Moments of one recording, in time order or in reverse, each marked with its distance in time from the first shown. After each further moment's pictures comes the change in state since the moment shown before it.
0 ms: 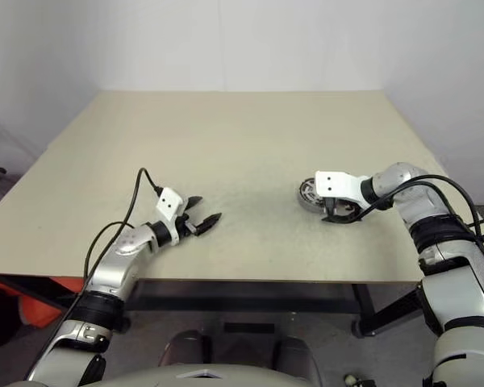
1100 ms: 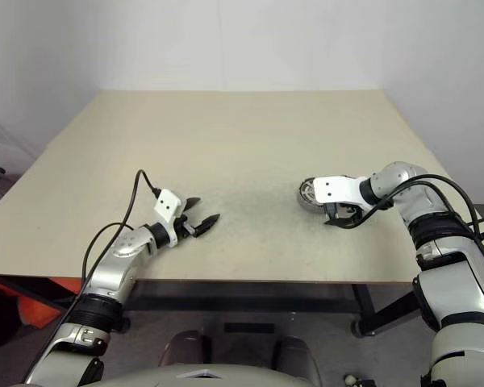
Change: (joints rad) left arm 0.009 0.006 0.001 -0.011 0.000 0.001 0.013; right arm -0.022 -0.001 -0.009 0.032 -0.043 -0.091 0.039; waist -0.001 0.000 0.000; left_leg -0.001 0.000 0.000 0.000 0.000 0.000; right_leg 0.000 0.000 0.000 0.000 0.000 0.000
